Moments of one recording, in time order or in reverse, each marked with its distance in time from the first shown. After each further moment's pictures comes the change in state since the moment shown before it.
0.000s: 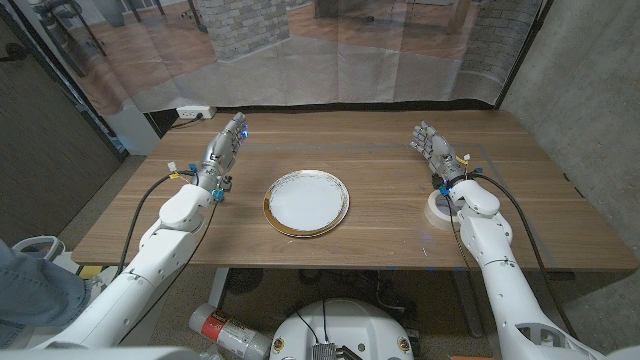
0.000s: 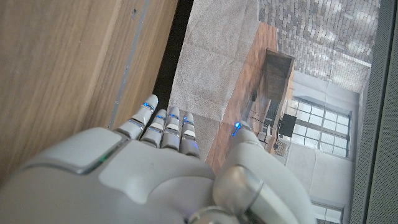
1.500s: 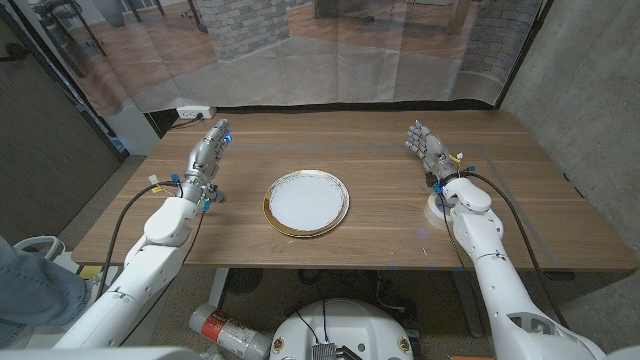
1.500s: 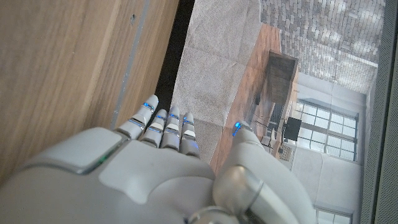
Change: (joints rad) left arm 0.092 0.007 -0.068 -0.015 0.031 -0.074 0.045; left_hand 0.017 0.009 -0.007 -0.007 -0.004 0.037 -0.009 0.008 0.000 0.032 -0.004 0.000 0.000 0.033 -0.005 0.000 0.003 0.024 -0.022 0.008 0.000; right arm 0.048 0.019 -0.013 0.073 -0.011 0.017 -0.002; right_hand 0.000 0.000 0.001 -0.007 0.000 0.000 0.000 0.000 0.000 0.000 0.000 0.000 0.000 0.000 0.000 0.000 0.000 0.005 -0.005 -0.015 0.000
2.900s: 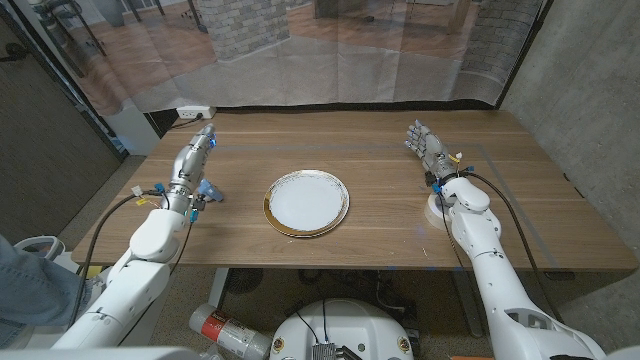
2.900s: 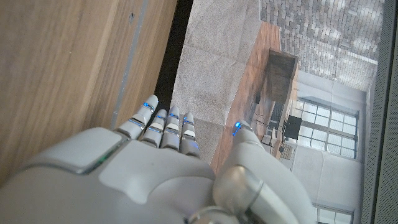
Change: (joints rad) left arm 0.120 0.015 -0.074 -0.073 0.090 -0.040 0.088; left_hand 0.009 0.001 -0.004 -0.004 0.000 0.021 -0.011 0.000 0.000 0.016 -0.005 0.000 0.000 0.013 -0.013 0.000 0.000 0.008 0.000 0.000 0.000; right arm 0.018 0.008 0.006 0.038 0.003 0.021 0.009; right_hand 0.000 0.000 -0.003 -0.003 0.000 0.000 0.000 0.000 0.000 0.004 0.004 0.000 0.000 0.000 0.000 0.000 0.000 0.003 0.004 -0.008 0.000
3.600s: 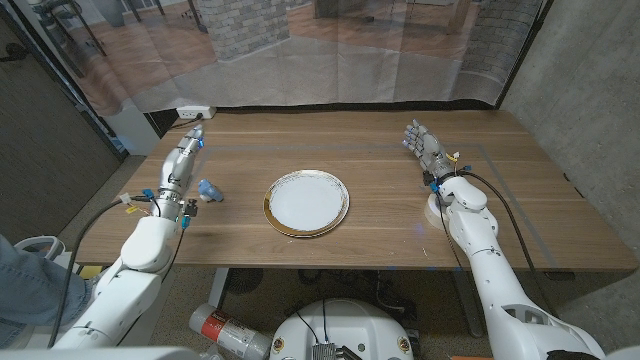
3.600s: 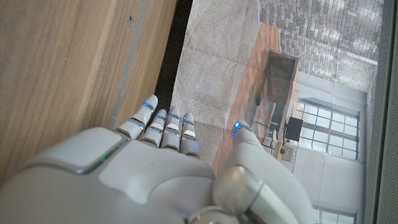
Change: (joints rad) left arm 0.068 -0.007 -0.053 -0.045 0.098 -0.022 0.076; left_hand 0.004 0.004 -0.004 -0.004 0.000 0.020 -0.005 0.000 0.000 0.022 -0.011 0.000 0.000 0.022 -0.012 0.000 0.000 0.000 0.000 0.000 0.000; right arm 0.017 0.006 -0.004 0.026 -0.001 0.009 0.006; right_hand -0.004 0.004 0.000 0.000 0.000 0.000 0.000 0.000 0.000 0.000 0.000 0.000 0.000 0.000 0.000 0.000 0.000 0.004 0.004 -0.008 0.000
